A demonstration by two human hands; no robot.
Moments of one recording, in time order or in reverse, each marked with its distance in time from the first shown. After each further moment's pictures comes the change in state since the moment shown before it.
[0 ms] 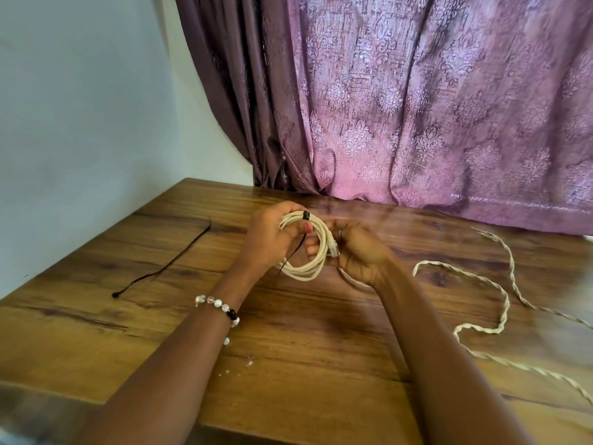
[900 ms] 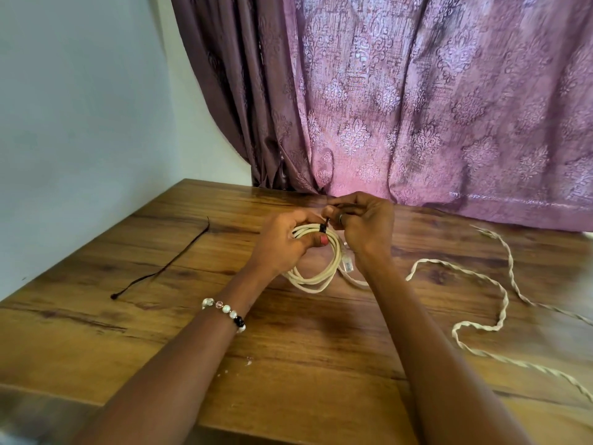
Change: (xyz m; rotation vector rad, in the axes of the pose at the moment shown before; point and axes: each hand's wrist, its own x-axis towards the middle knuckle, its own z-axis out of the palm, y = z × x) left_hand -0.003 0.005 0.018 -0.116 -0.150 -0.040; right_hand -0.002 -0.012 0.014 -0.345 0.497 -0.534
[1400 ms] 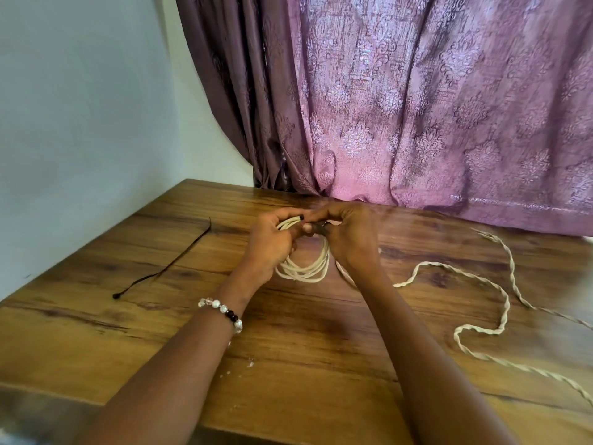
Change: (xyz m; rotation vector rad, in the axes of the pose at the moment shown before) left_hand 0.000 0.003 -0.007 -0.291 0.193 -0.312; right_hand -0.007 0.005 0.012 -0.318 -0.180 -0.260
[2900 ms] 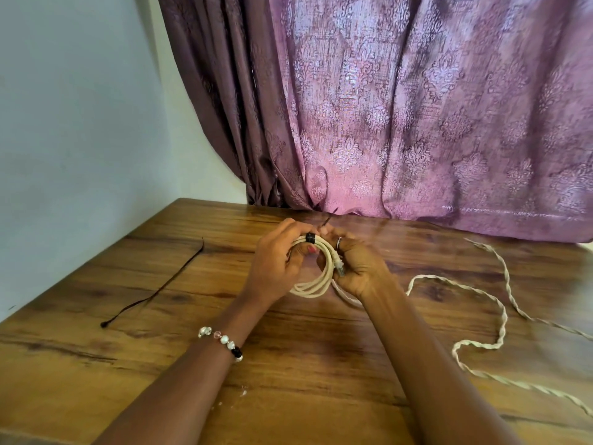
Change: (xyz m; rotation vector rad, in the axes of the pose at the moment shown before) left_hand -0.003 -0.002 0.002 0.515 -0.074 0.802; right_hand 0.001 -0.005 -0.012 1.086 0.048 0.854
